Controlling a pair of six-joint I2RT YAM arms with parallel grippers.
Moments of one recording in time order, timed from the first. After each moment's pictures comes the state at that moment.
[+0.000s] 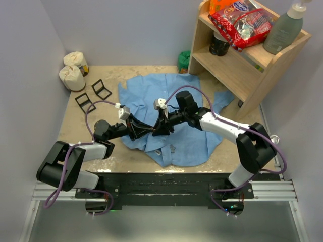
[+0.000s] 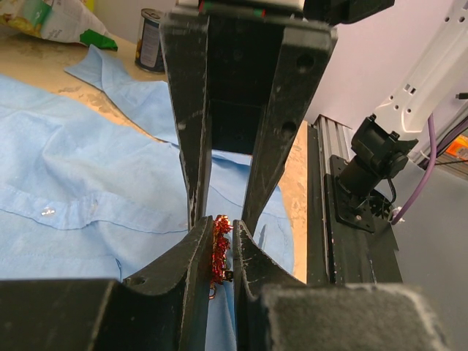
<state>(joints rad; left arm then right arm) -0.33 1.39 0.31 1.29 0.97 -0.52 0.65 1.63 1.07 -0.05 -1.01 -0.29</state>
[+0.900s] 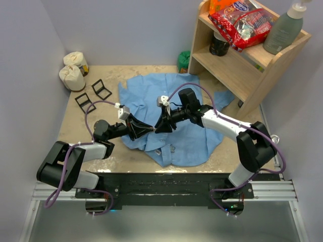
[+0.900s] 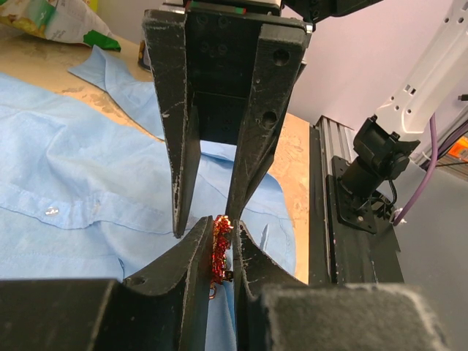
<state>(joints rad) -0.32 1.39 0.31 1.29 0.97 -0.52 0.60 1.65 1.10 -0.11 -1.02 -0.32</state>
